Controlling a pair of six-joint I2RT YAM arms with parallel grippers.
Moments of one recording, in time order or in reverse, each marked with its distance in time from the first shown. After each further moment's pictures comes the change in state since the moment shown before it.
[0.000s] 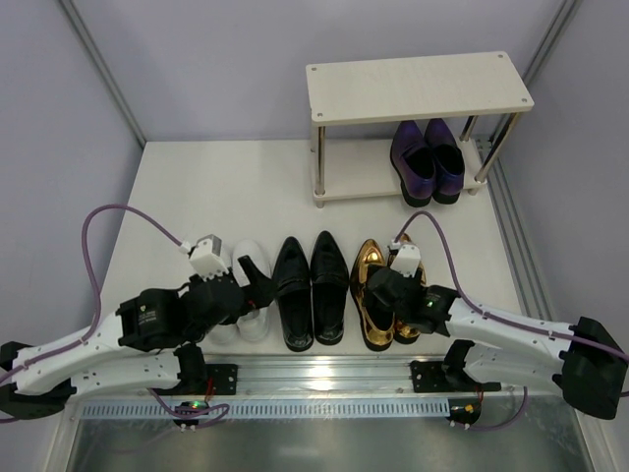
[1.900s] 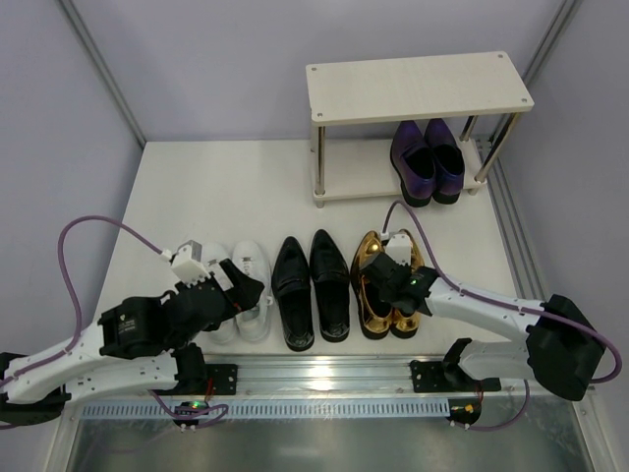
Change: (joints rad) left arm 0.000 -0.125 -0.041 -0.060 -0.030 -0.057; right arm -0.111 0.179 0.115 -0.094 0.003 -0.170
